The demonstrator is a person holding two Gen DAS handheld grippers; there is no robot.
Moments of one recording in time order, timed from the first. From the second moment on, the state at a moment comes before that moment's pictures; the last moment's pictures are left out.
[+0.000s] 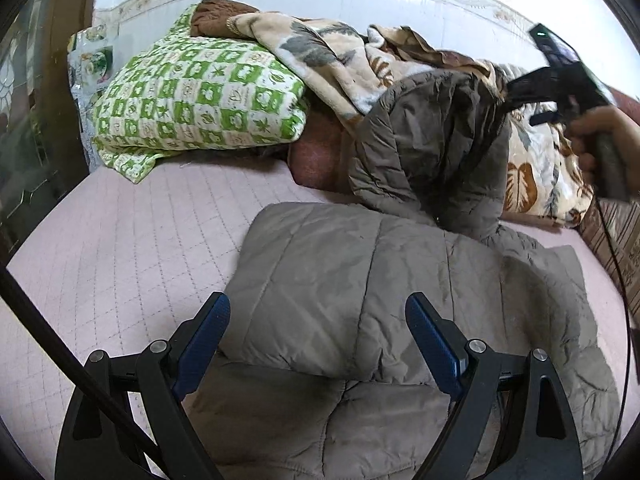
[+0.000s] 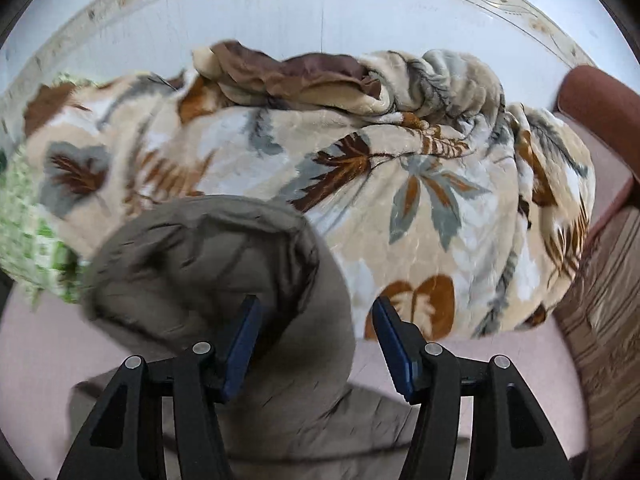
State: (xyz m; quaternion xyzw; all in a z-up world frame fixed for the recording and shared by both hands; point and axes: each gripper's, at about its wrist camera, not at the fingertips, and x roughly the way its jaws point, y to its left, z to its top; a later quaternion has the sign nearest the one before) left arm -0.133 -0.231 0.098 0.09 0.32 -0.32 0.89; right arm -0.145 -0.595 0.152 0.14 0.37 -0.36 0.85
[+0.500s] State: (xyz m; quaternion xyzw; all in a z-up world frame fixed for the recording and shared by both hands) left arm -0.129 -0.238 0.089 0.09 0.33 -0.32 0.88; right arm -0.170 -0.572 0.147 0.06 0.33 -0.34 0.88
